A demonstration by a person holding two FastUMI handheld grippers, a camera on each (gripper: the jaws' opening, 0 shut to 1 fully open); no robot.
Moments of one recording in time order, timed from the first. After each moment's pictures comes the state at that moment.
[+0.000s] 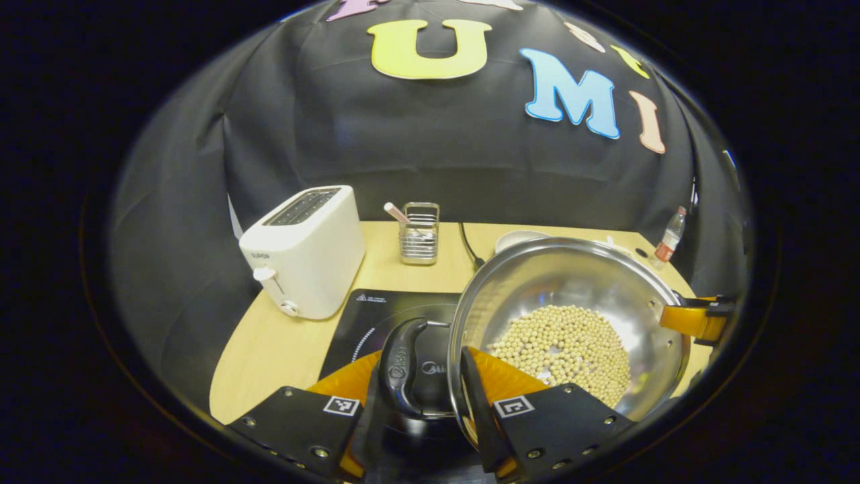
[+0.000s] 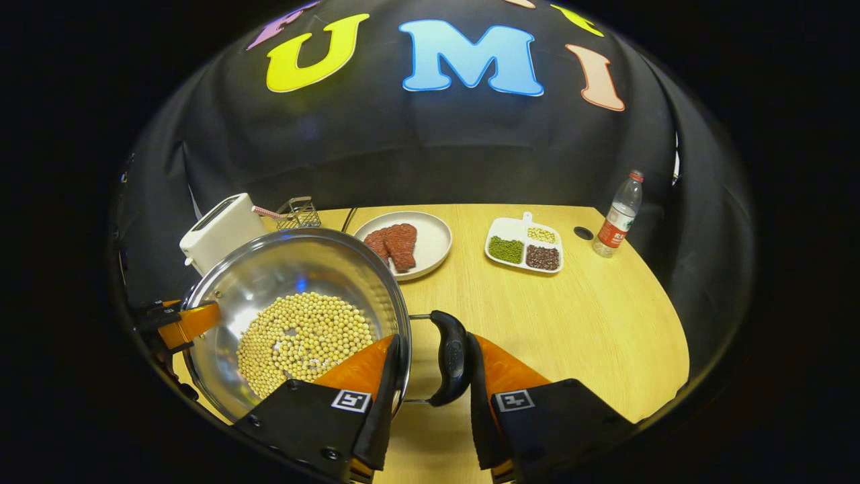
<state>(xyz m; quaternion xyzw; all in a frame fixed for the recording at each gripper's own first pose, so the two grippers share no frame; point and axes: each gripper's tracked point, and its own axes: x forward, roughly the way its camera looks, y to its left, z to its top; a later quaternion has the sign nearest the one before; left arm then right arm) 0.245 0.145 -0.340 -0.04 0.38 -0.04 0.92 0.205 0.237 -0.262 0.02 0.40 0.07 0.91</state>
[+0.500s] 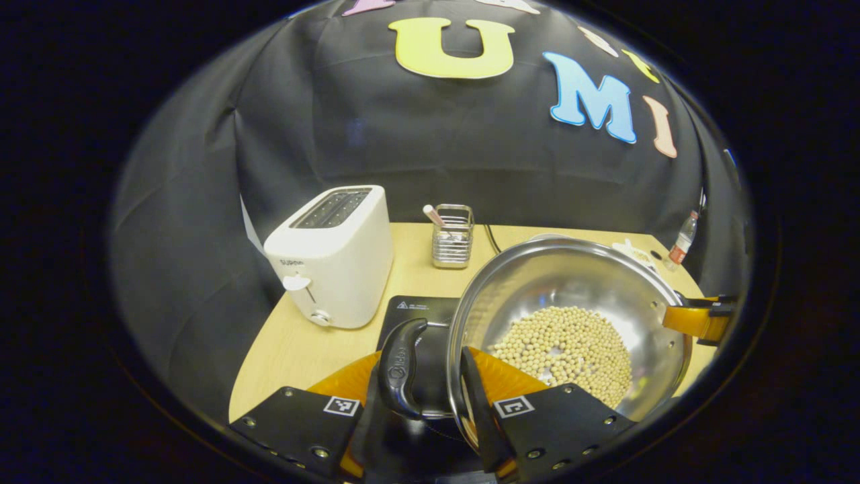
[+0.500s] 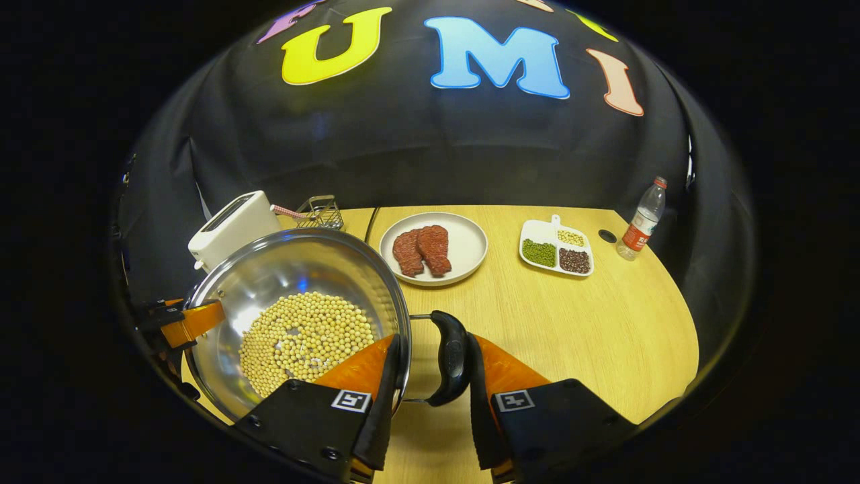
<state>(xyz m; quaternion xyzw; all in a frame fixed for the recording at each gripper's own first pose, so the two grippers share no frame) 0.258 0.205 -0.354 -0.04 0.38 -0.03 0.92 0.211 0.295 -0.263 0.02 0.40 0.09 0.91</state>
